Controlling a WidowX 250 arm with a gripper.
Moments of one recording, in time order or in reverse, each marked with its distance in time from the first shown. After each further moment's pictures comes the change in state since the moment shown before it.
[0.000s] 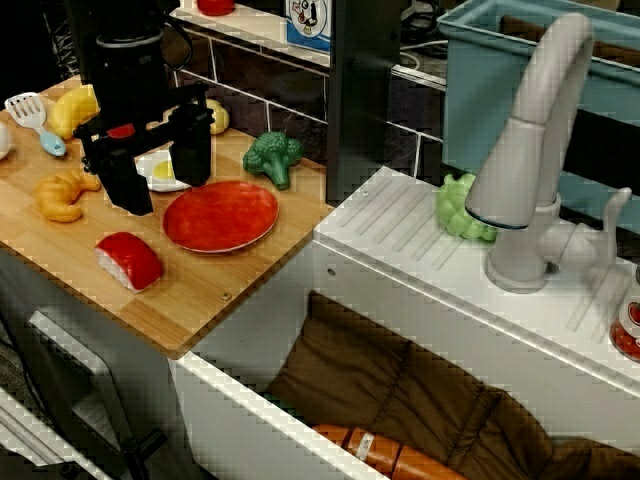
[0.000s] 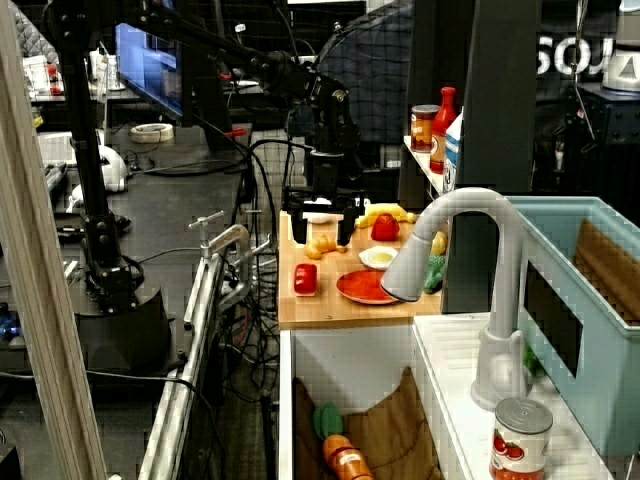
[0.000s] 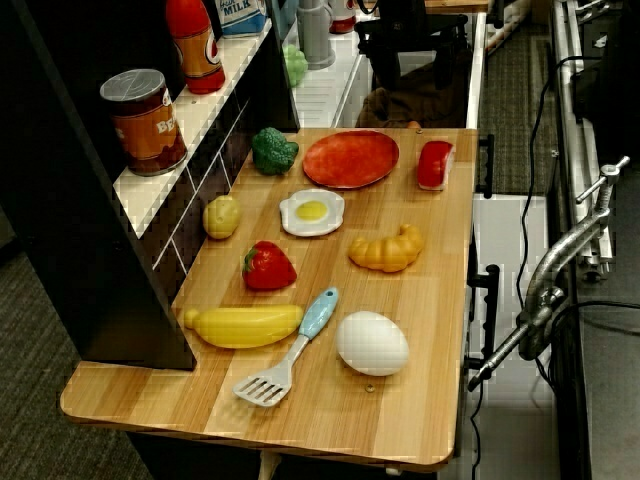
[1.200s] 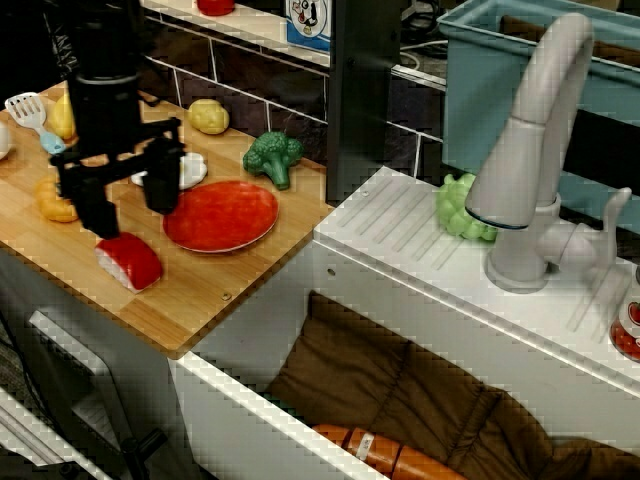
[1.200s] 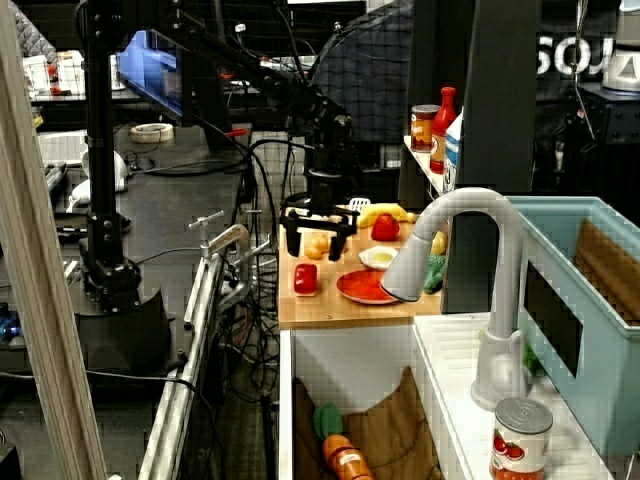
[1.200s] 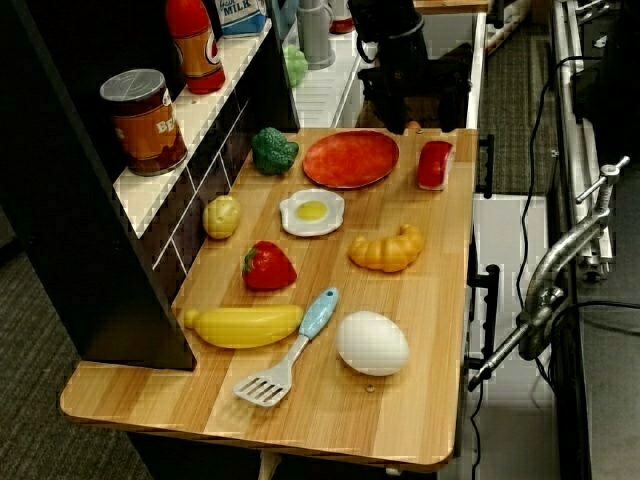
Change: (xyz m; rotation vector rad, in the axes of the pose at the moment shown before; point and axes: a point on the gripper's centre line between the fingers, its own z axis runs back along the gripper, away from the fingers) arm 0.034 0.011 -0.028 0.069 -0.002 -0.016
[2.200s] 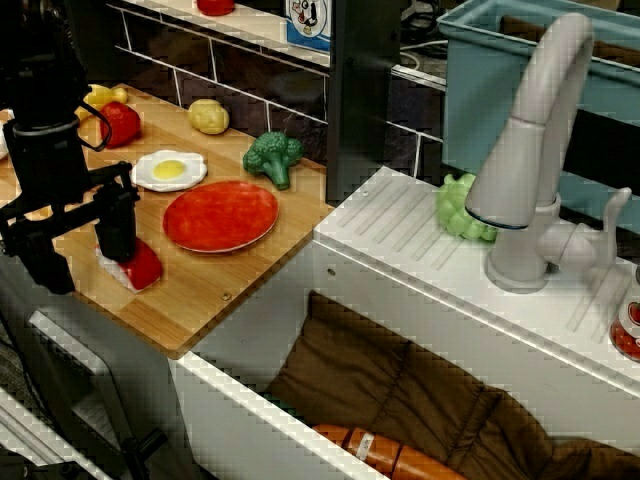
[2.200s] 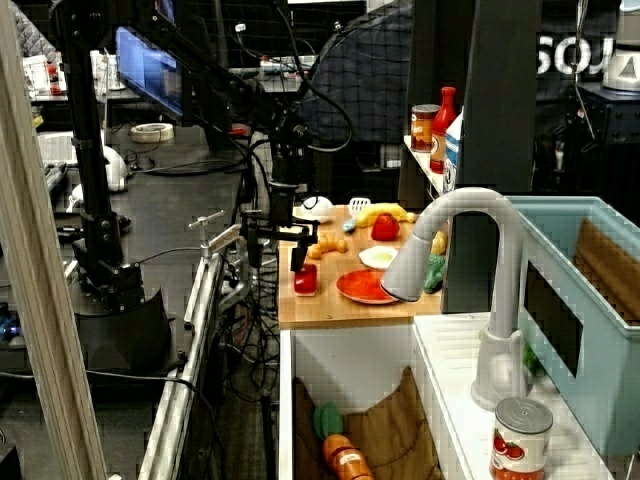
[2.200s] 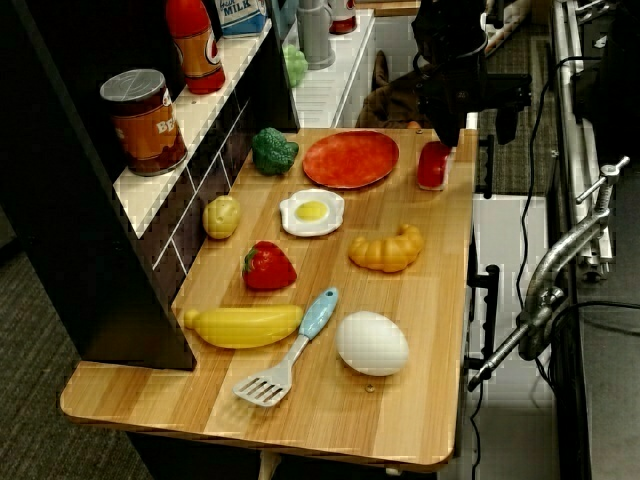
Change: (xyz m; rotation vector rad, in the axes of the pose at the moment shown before) arm -0.007 0.043 -0.020 -0.023 0.064 0.047
